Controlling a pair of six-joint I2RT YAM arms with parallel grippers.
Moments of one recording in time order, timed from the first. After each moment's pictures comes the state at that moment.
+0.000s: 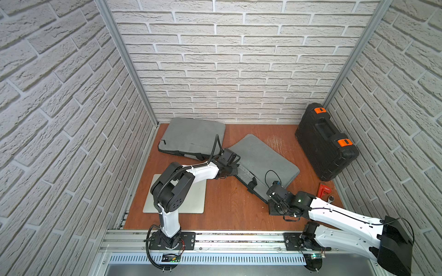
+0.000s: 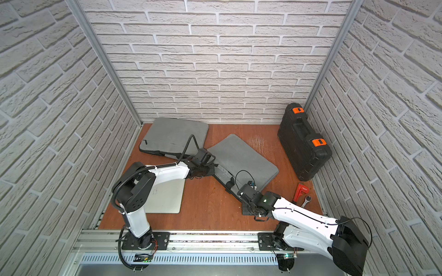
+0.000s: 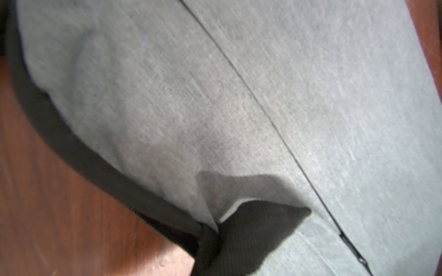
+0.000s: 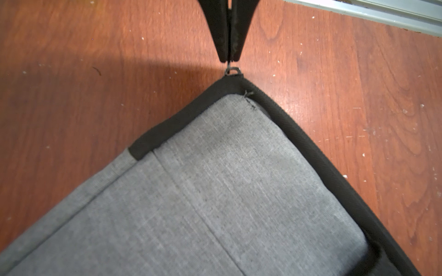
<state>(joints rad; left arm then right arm) -0.70 1.85 1.10 -0.21 -0.01 -0.72 0.82 1.01 0.53 -0.82 0.12 0.90</state>
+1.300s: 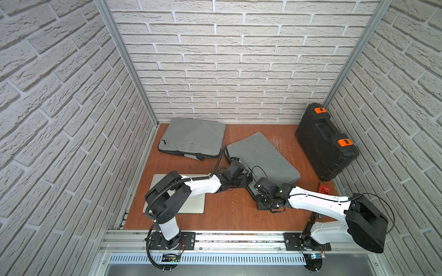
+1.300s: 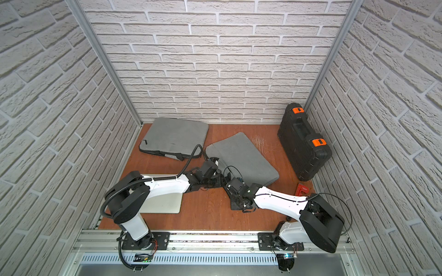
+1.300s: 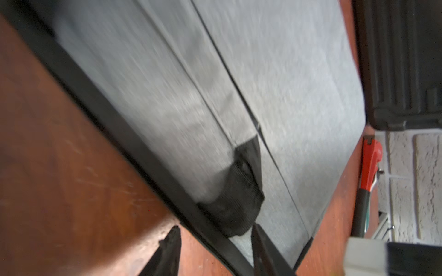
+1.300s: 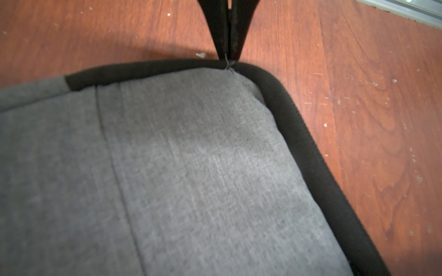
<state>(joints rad) -0.91 1.74 0.93 -0.05 0.08 -0.86 0.82 1.33 0.65 -0.63 0.02 0.86</state>
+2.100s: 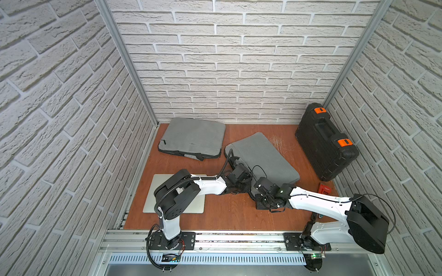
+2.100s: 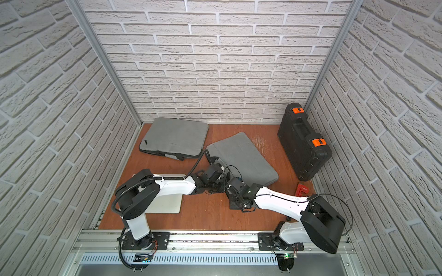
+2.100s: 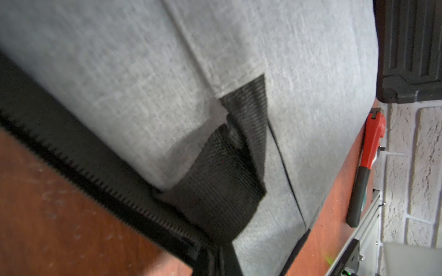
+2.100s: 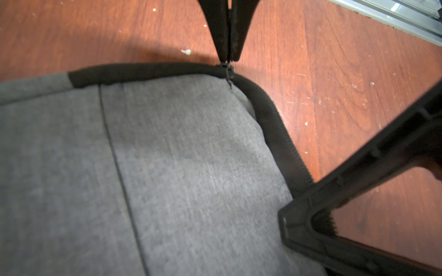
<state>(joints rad) -0.94 1.81 0.95 -0.02 0.17 -0.91 0.82 1.31 0.64 -0.60 0.00 0.87</state>
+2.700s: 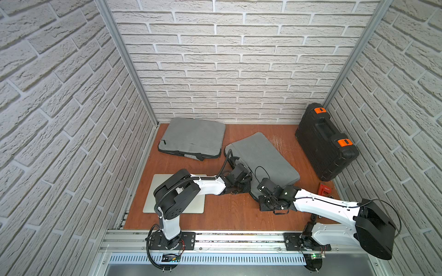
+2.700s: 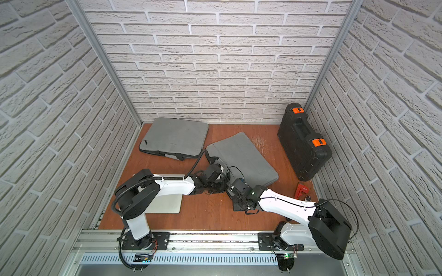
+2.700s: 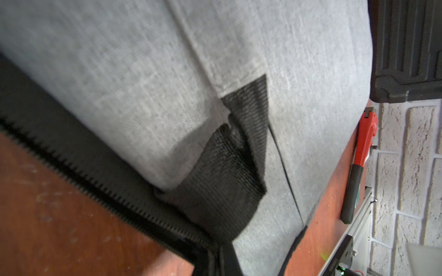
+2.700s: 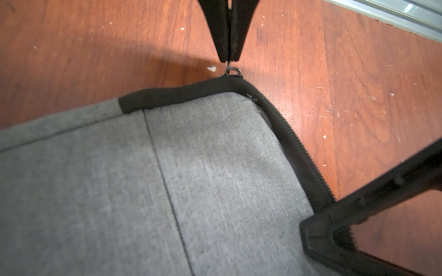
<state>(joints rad) -0.93 1.81 0.93 0.01 0.18 -0.91 0.81 1.25 0.62 -0.66 0.04 0.83</state>
